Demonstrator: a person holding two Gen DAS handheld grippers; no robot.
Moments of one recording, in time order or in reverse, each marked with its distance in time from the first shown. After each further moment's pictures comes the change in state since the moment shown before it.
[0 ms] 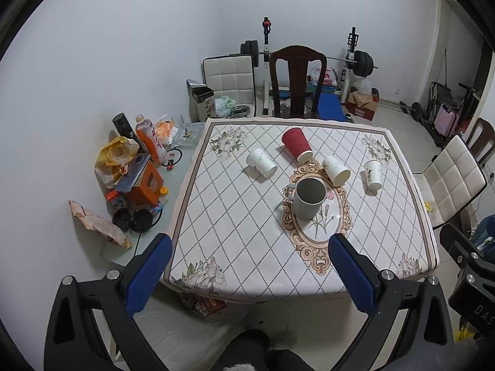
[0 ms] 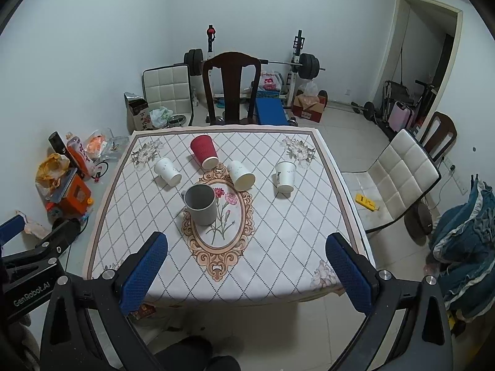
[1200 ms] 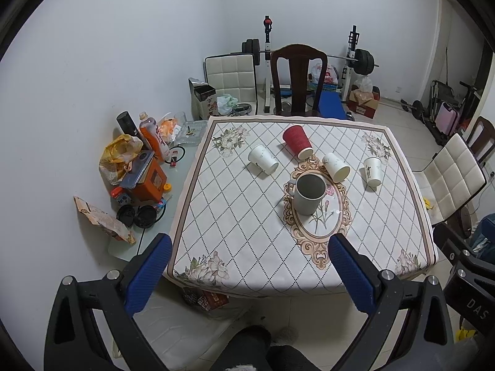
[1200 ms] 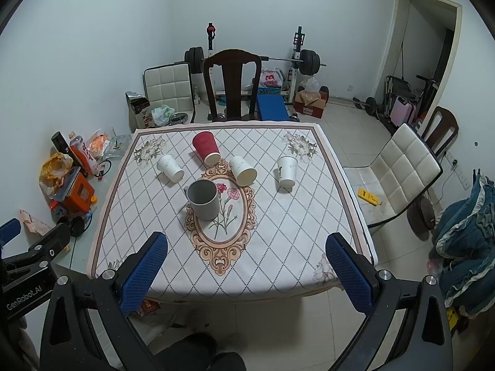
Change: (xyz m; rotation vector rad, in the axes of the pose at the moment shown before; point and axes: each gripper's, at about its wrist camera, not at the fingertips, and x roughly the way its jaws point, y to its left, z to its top) left arm -0.016 -0.002 -0.005 -0.001 0.009 0.007; right arm -0.004 -0.002 -0.008 0.008 0.015 0.014
